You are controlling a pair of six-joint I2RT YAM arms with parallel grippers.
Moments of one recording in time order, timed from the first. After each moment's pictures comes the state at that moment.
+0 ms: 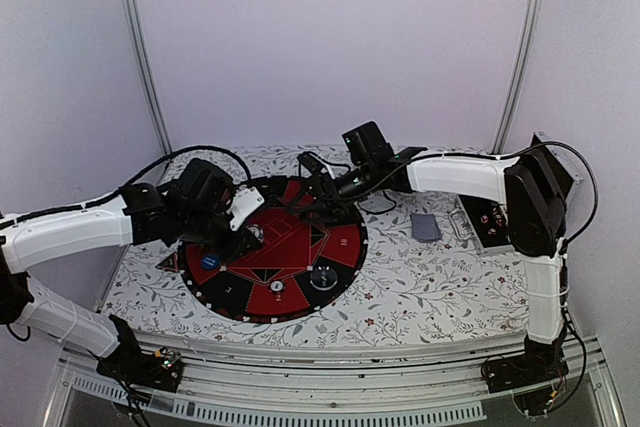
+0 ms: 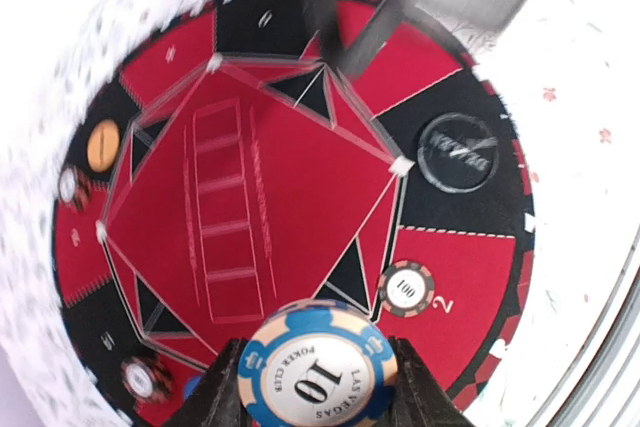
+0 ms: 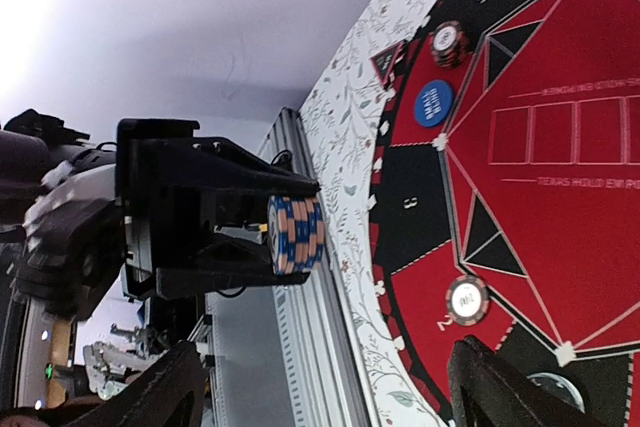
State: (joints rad) left arm -0.81 1.27 0.94 -0.51 -0.09 0.24; right arm 0.77 2.13 1.70 -0.24 -0.99 0.52
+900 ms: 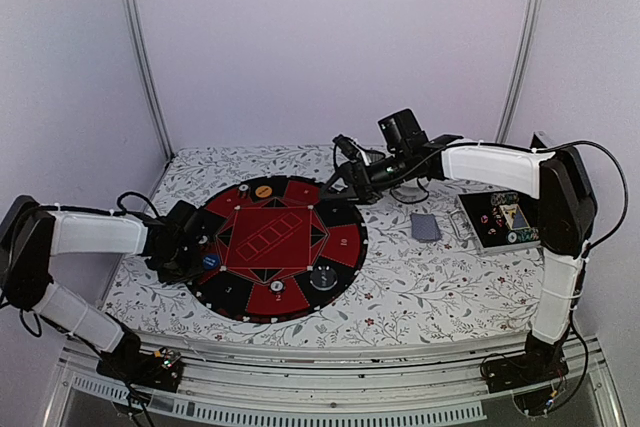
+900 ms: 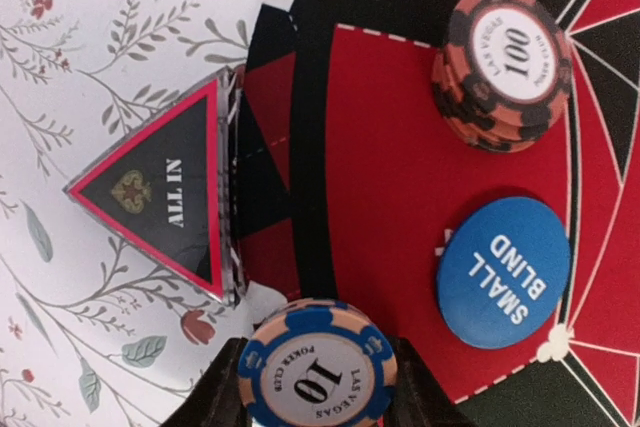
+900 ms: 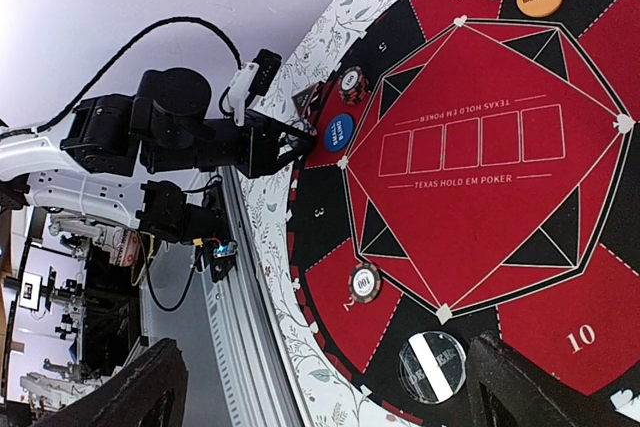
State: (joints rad) left arm -0.44 1.40 0.62 -0.50 -0.33 -0.80; right arm 0.65 1.96 1.57 -0.34 -0.86 0.33
